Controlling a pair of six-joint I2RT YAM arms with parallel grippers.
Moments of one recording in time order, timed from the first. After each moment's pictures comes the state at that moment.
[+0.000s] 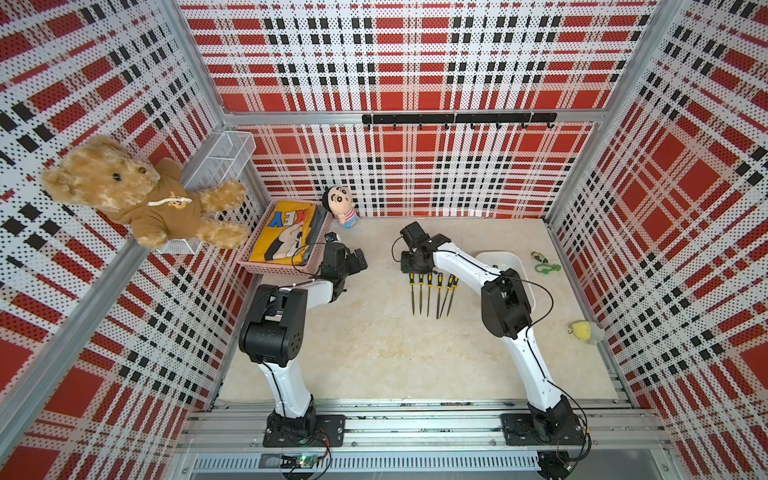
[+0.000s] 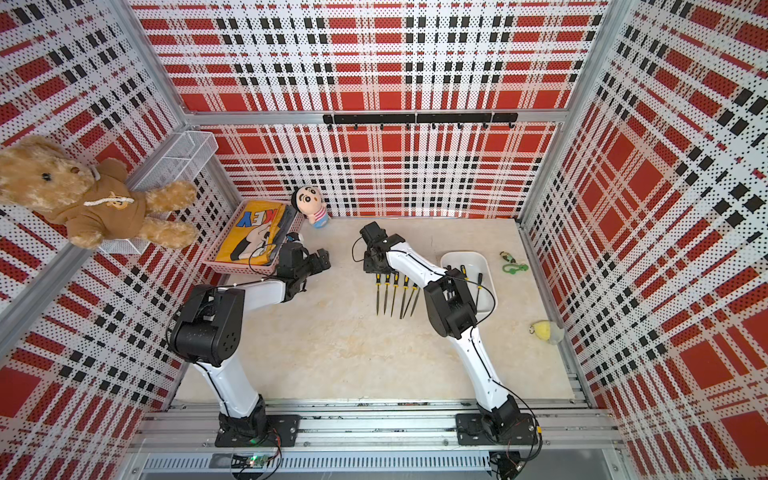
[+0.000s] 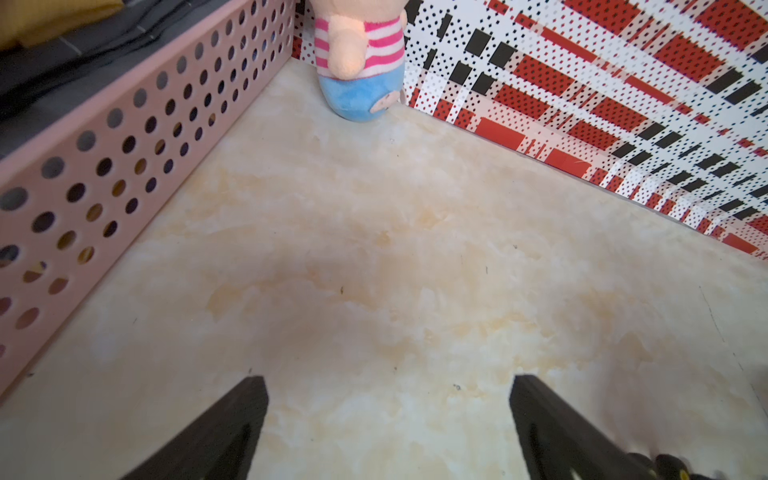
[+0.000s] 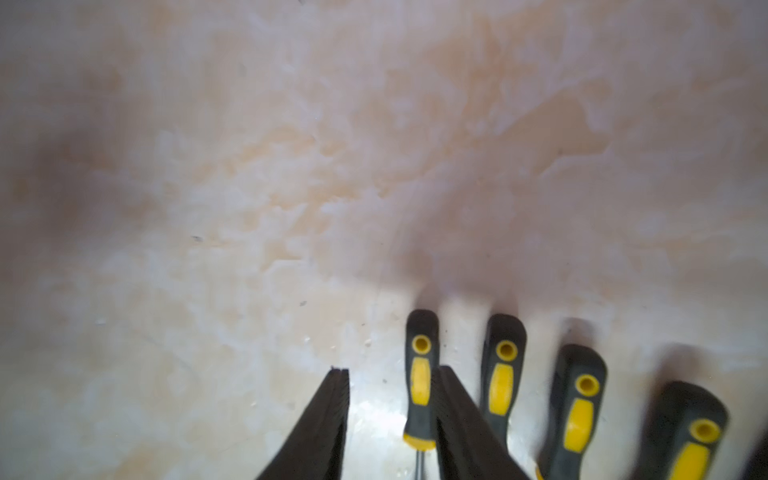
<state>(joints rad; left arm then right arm) -0.16 1.84 0.99 0.32 -0.06 -0.43 0.60 2.37 2.14 -0.77 0.05 0.58</state>
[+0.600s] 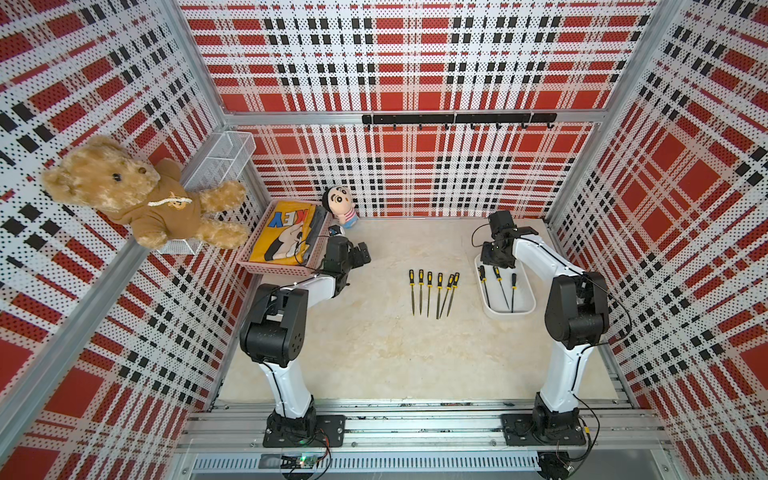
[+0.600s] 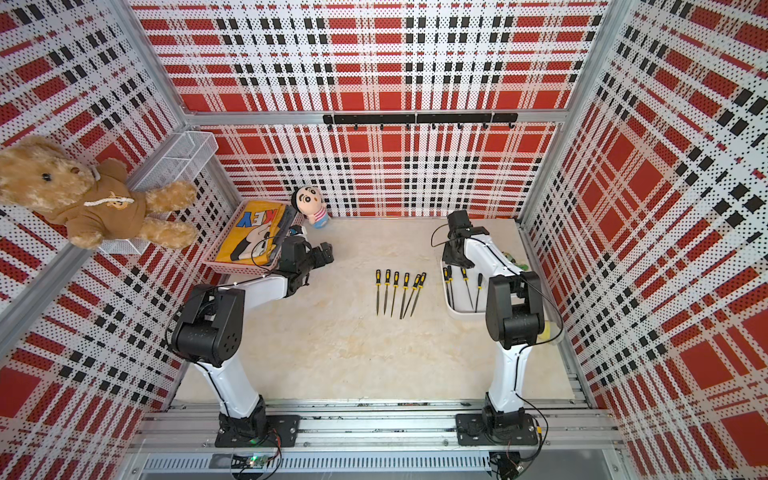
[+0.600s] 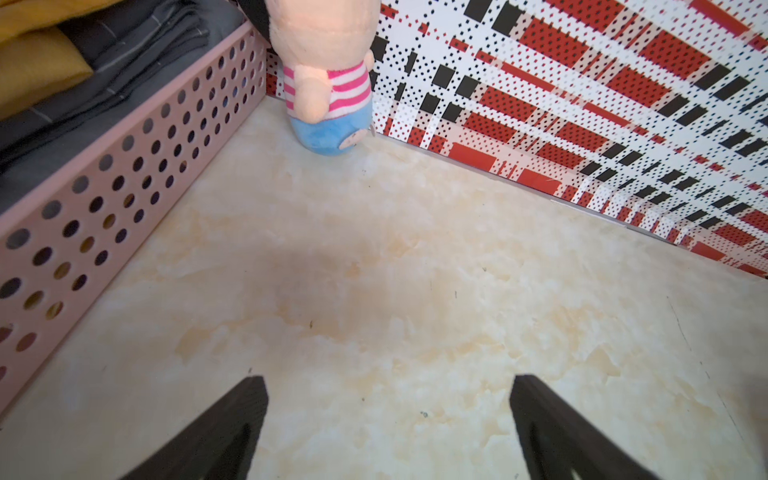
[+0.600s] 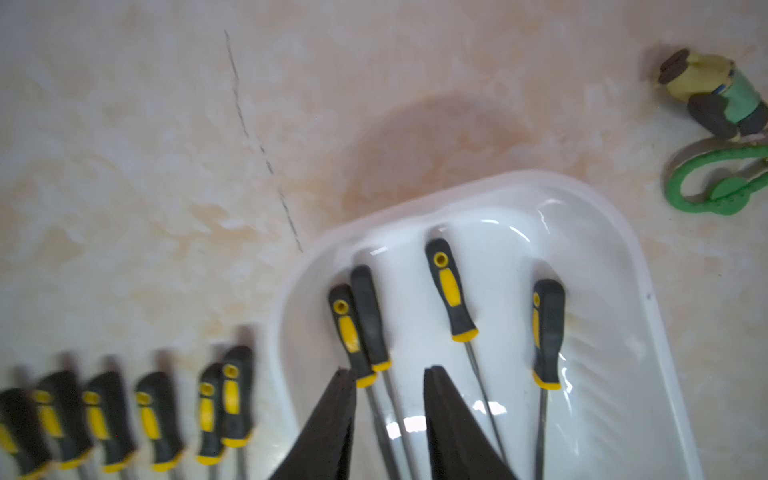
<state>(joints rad) -0.19 1.85 1.06 0.30 -0.06 -0.41 0.16 1.99 1.62 -0.78 0.15 0.37</state>
